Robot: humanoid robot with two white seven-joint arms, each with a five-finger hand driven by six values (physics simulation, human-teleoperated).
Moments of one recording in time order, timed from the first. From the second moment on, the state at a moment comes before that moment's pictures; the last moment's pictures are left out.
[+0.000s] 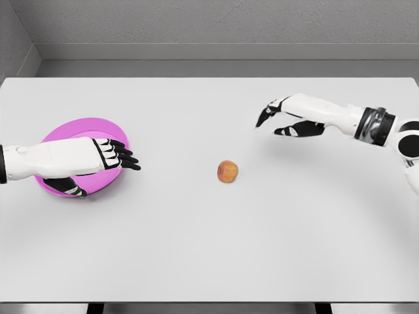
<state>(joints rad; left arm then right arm) -0.61 1.12 -0.82 -1.71 -0.22 -0.61 -0.37 -0.63 -0.58 0.47 -1.22 0.13 -0.61 0.61</state>
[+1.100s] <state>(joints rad) -0.88 0.57 -1.01 -1.47 -0.33 -0.61 -0.52 -0.55 -0.63 0.20 -1.09 0.15 -0.61 0.61</state>
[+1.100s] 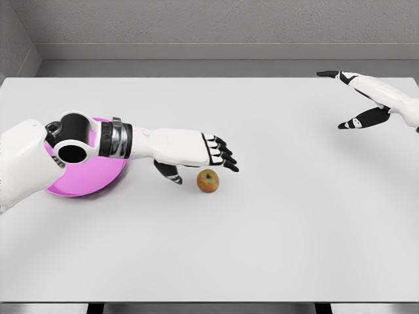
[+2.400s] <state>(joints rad) -0.88 0.47 -1.05 -1.35 -0.46 -0.61 -0.52 -0.53 -0.63 0.21 -1.12 0.15 -0.61 0.61</state>
